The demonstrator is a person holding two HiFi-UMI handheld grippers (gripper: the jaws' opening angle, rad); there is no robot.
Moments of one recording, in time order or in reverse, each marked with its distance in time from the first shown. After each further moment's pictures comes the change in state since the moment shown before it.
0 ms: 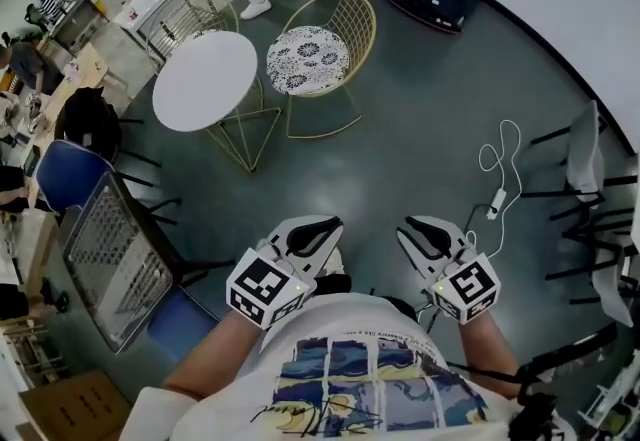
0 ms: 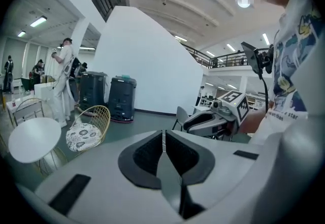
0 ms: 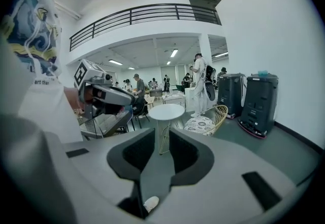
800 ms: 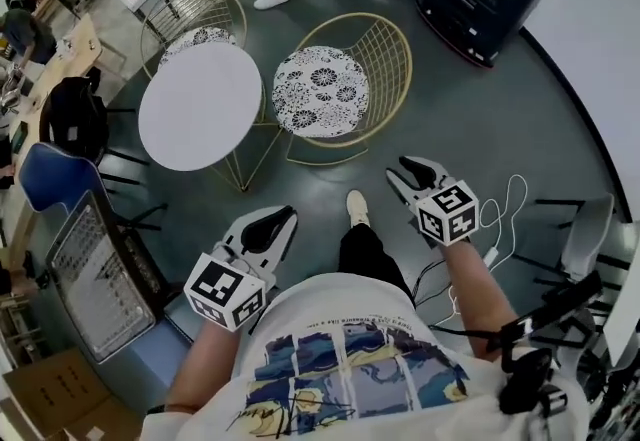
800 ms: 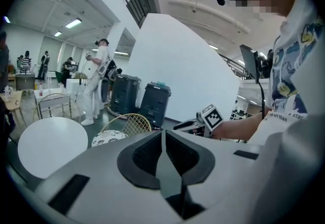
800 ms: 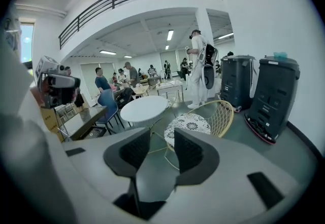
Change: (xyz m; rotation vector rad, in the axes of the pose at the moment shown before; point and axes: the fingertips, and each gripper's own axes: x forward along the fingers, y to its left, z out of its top) left arm 0.081 0.305 0.087 -0.187 -0.093 0.281; right arm 0.316 -0.307 0.059 0.048 0.192 0.063
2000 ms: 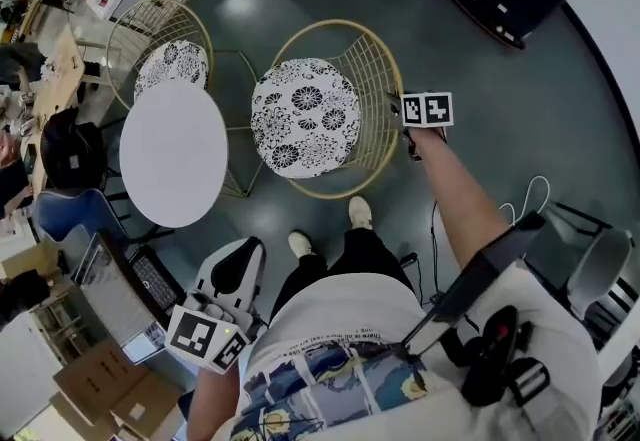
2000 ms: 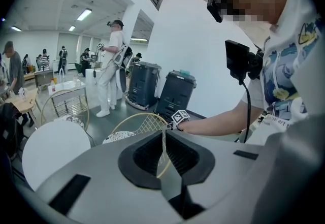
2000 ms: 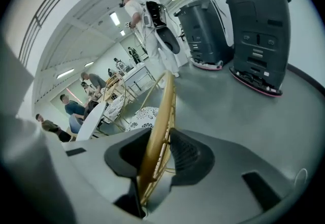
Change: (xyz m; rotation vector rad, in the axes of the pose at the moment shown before) left arm 0.207 0.126 0.109 -0.117 0.177 0.240; right arm 0.300 -0.399 -0.002 0.478 0.242 -0.043
